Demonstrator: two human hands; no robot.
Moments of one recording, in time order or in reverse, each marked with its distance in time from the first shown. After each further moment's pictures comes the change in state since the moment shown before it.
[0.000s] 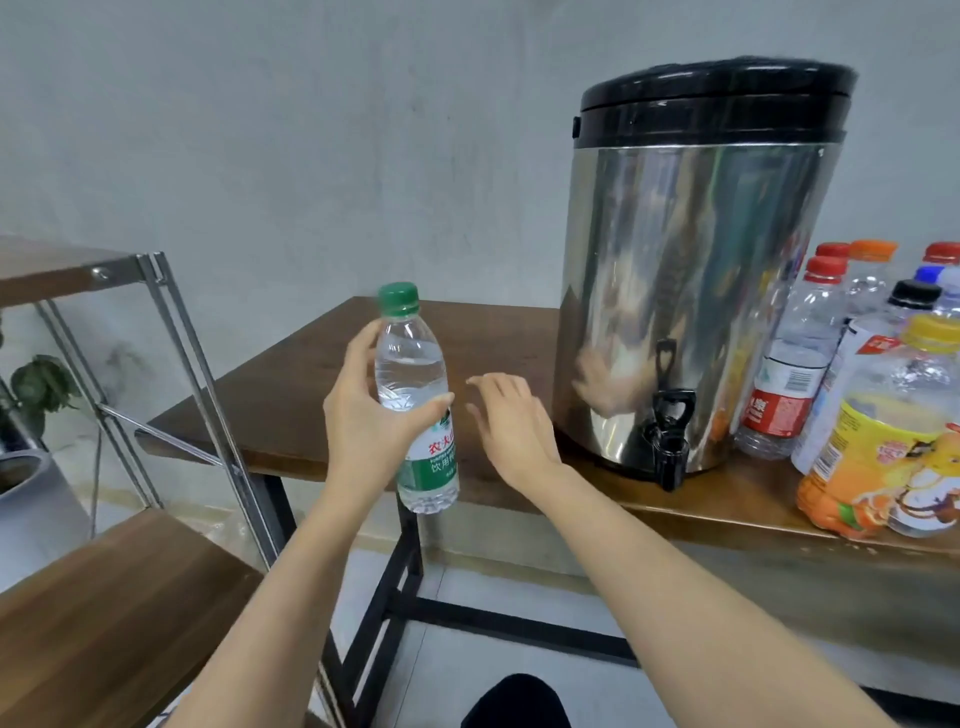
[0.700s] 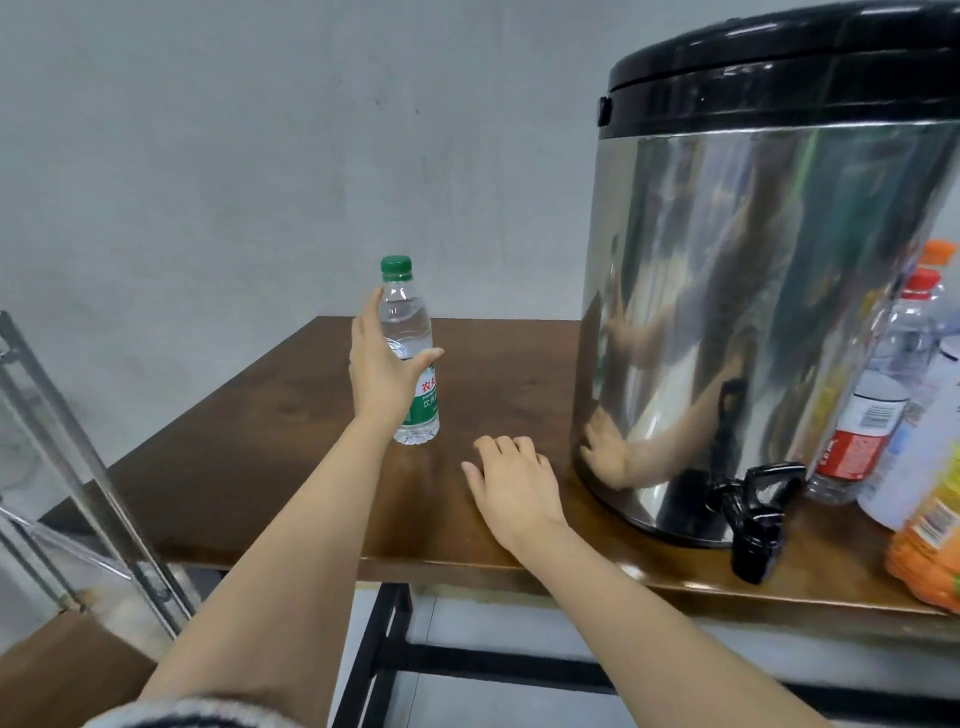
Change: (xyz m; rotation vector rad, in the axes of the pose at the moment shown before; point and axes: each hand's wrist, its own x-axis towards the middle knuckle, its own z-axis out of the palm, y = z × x) left_hand 0.171 -0.101 0.078 0.152 0.003 -0.009; right_hand 0.039 0.016 0.059 -0.140 -0.211 0.249
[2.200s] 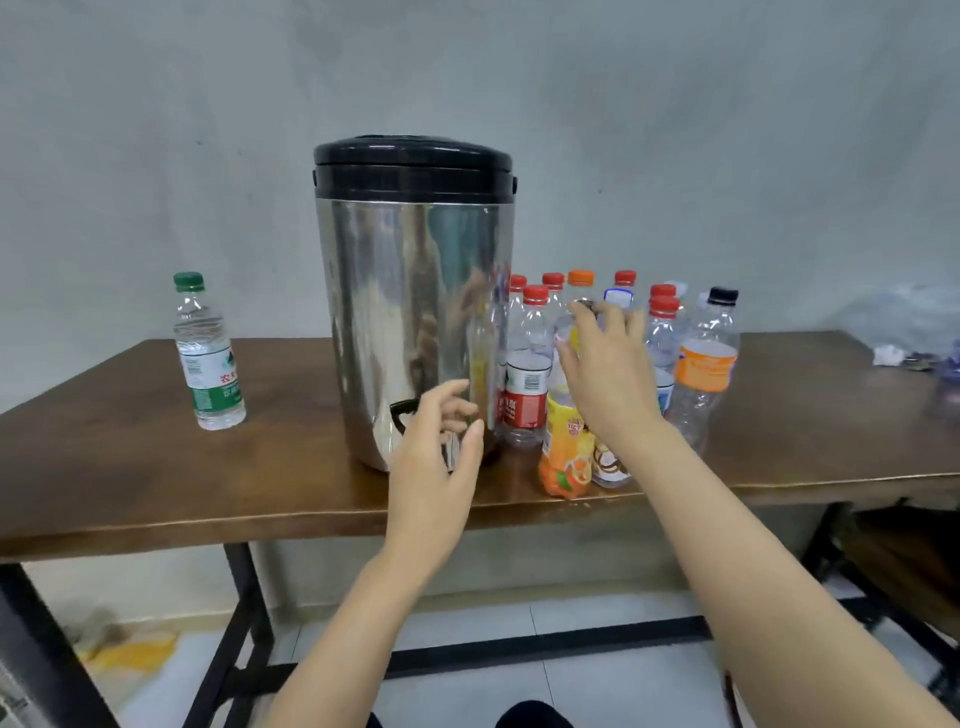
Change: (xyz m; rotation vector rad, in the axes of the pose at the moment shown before) left_hand -0.290 0.227 0.071 -0.336 -0.294 0.265; right_hand -0.157 0.231 -0.246 -0.216 0.606 0.190
